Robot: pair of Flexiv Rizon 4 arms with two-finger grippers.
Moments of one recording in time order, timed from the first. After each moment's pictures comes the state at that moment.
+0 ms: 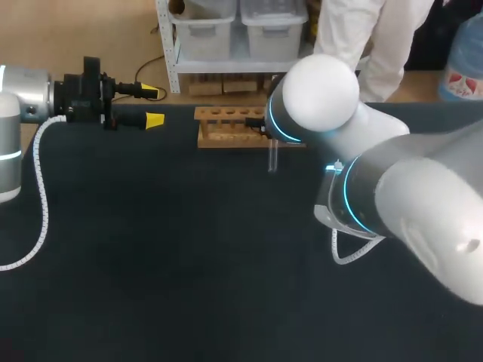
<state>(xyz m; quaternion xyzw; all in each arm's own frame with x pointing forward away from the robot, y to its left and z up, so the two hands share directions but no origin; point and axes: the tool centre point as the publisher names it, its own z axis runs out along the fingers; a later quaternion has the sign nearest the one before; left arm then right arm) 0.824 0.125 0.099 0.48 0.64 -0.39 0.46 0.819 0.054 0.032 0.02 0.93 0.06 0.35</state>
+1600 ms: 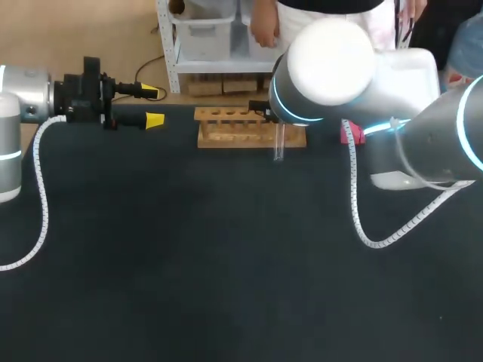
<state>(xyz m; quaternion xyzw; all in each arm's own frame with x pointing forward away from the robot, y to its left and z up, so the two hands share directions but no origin) 0.824 0.125 0.099 0.48 0.64 -0.39 0.46 0.786 0.045 0.097 0.03 0.94 0.05 0.35</state>
